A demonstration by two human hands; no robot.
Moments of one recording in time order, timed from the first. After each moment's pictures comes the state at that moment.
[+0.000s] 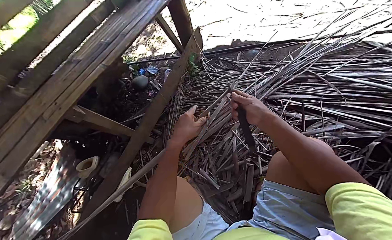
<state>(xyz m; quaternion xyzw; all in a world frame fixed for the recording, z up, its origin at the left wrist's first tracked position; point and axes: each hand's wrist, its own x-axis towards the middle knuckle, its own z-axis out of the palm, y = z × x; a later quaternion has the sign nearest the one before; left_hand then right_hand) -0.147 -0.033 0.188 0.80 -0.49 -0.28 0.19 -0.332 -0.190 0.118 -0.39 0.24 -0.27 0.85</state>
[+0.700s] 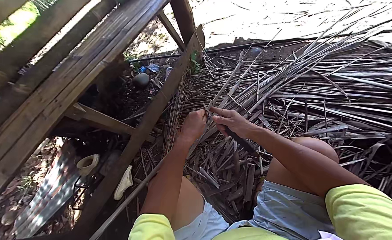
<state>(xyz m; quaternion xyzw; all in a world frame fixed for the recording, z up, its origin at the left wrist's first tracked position) -0.156 -0.046 0.170 0.79 -0.55 -0.20 0.16 -0.311 -0.140 0.117 -0.58 0.18 -0.14 0.78</state>
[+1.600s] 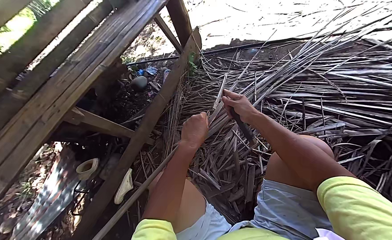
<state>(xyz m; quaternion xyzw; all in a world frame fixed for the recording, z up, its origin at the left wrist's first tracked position) -0.191 -0.032 0.194 0.83 -0.54 -0.11 0.04 -0.302 -0.194 0.101 -0.51 0.29 -0.29 0.76</state>
